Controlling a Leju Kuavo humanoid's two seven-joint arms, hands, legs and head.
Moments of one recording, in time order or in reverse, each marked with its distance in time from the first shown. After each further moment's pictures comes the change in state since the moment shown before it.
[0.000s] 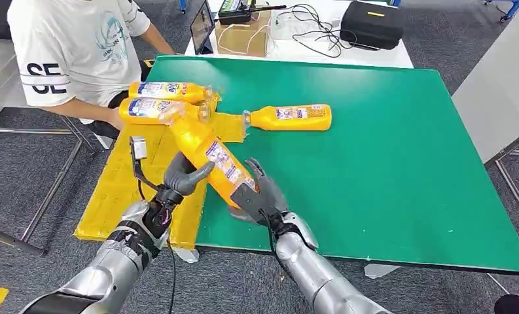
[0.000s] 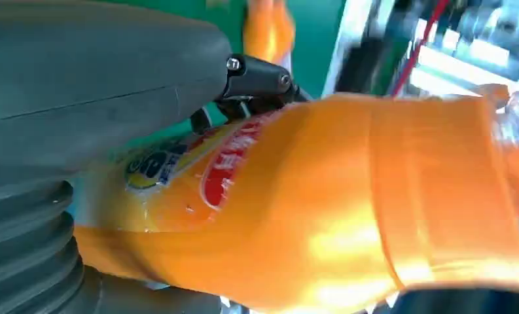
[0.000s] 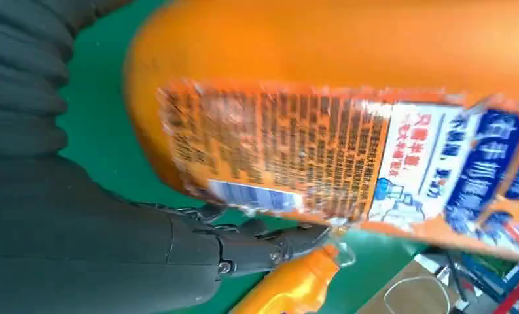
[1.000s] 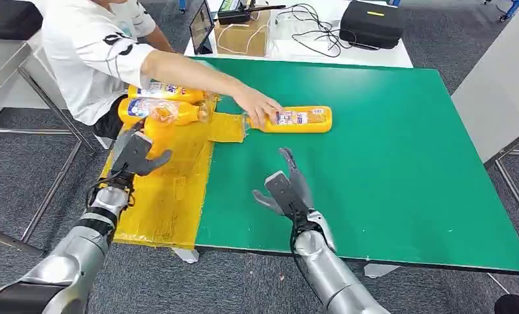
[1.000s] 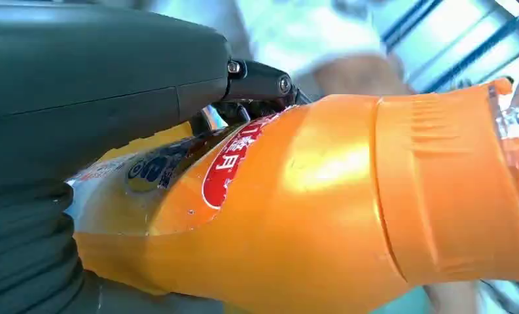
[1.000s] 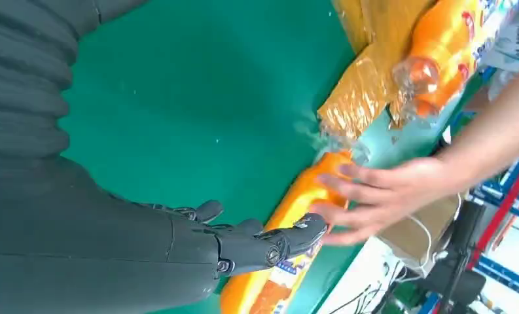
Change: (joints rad) left arm -0.060 0.186 -0.014 -0.012 -0.821 0.814 -0.117; right arm 0.079 -0.058 -0.127 -0.167 -0.062 -0.033 -0.042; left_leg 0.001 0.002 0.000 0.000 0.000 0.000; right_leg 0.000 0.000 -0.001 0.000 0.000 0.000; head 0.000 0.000
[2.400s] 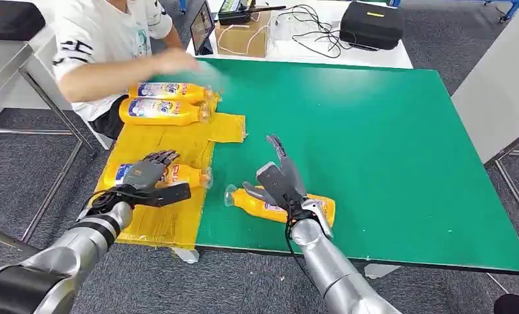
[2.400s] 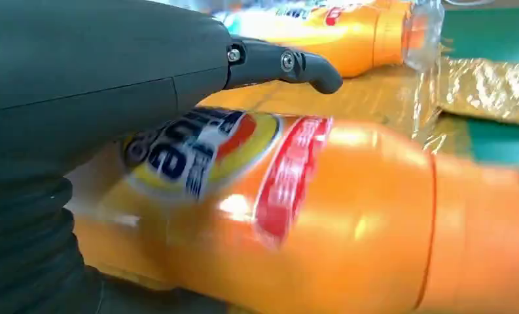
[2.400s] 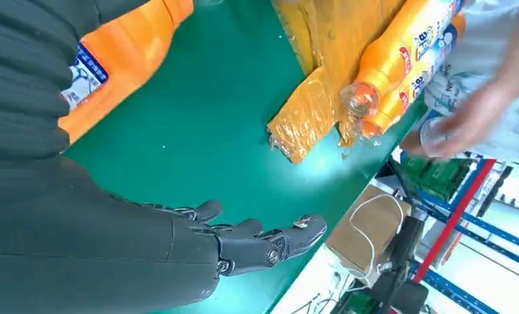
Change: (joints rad) left arm -0.062 0.038 -0.191 0.296 -0.515 -0.093 0.085; right arm -0.059 0.015 0.028 -0.007 0.022 0.070 -0.017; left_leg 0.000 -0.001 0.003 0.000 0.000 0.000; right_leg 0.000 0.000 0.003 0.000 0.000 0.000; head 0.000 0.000
